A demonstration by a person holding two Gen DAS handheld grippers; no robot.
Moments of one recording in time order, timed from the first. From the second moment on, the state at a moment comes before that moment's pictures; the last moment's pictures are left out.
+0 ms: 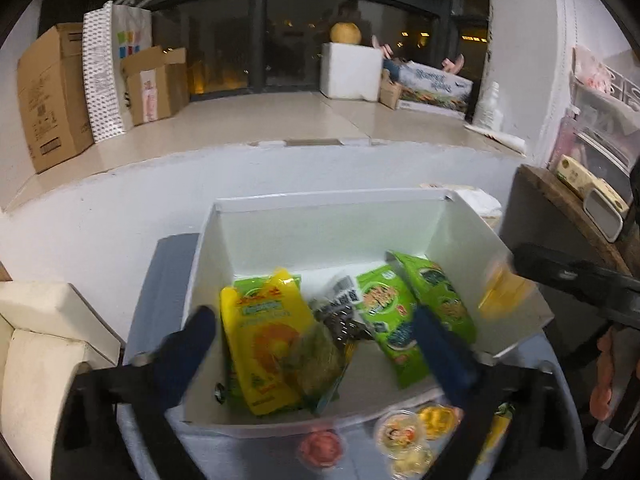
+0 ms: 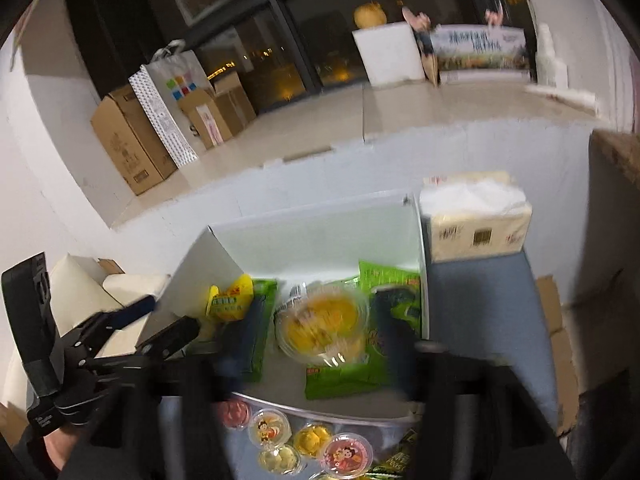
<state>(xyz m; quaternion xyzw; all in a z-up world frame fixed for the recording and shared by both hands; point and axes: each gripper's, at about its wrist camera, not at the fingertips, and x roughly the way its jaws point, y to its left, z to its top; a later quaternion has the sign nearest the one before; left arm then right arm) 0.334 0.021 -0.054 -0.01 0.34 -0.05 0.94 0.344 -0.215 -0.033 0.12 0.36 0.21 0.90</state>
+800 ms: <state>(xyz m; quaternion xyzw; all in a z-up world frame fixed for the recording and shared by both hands) 0.166 0.020 -0.055 -0.04 0.32 -0.11 0.94 0.184 -0.263 -0.030 0.13 0.30 0.21 0.92</state>
